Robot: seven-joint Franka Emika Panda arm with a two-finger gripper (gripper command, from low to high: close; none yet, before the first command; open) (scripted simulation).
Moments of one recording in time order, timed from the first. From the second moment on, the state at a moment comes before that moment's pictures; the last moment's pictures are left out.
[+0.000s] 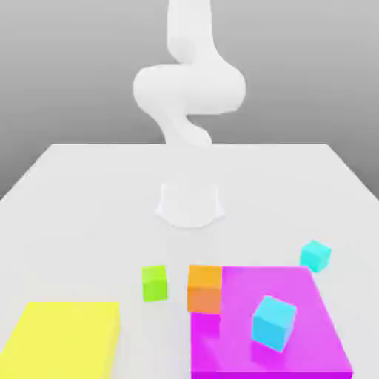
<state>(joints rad) 0.08 -0.74 0.00 -2.35 0.00 2.35 0.69</state>
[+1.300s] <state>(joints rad) 0.89 0.28 0.01 -2.83 -0.08 3.11 -0.53</state>
